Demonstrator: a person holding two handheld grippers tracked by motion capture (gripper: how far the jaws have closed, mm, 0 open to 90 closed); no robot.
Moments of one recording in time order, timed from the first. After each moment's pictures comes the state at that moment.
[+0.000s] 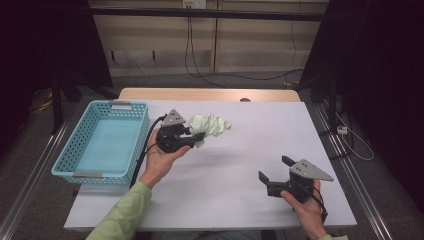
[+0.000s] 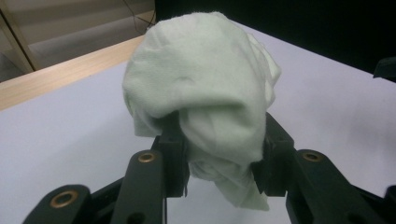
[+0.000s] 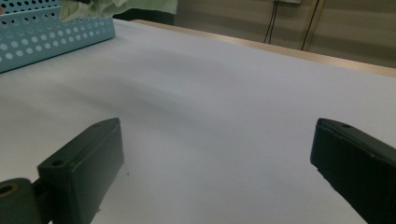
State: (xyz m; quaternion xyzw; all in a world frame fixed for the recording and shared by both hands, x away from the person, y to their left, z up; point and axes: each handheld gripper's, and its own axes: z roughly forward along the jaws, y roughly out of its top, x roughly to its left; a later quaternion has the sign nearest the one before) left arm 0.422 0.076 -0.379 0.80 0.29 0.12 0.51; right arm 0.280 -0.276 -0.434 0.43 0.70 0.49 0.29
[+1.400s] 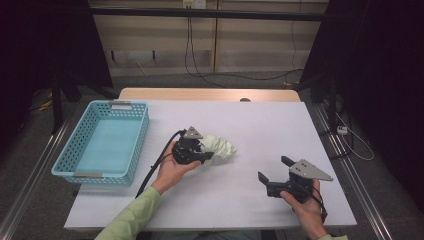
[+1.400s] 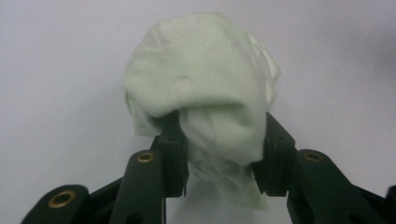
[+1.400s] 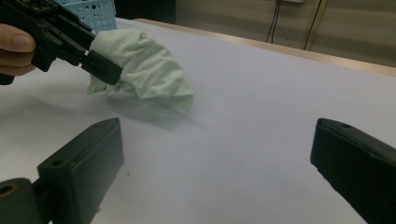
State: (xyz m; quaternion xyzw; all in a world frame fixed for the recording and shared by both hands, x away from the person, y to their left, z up) left arm 0.424 0.042 -0.438 0.86 0.28 0.07 0.42; right arm 0.280 -0.275 -0.434 0.43 0.70 0.49 0.29
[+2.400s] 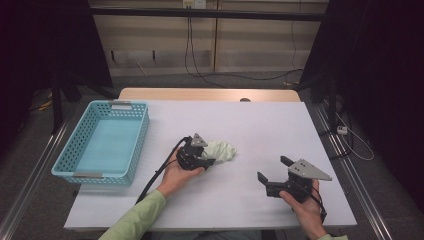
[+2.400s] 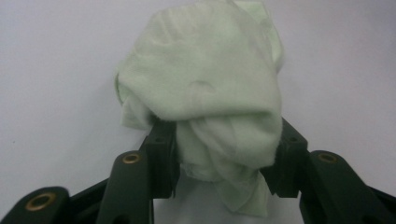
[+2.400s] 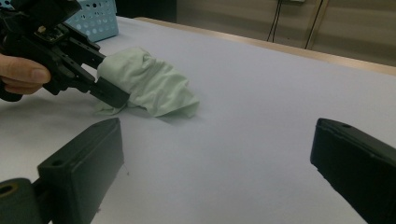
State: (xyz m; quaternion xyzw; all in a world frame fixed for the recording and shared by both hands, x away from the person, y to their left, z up) left arm 0.418 0.032 -0.459 0.88 0.27 0.09 0.39; right arm 0.281 -0.274 -0.435 0.43 0.70 0.49 0.29
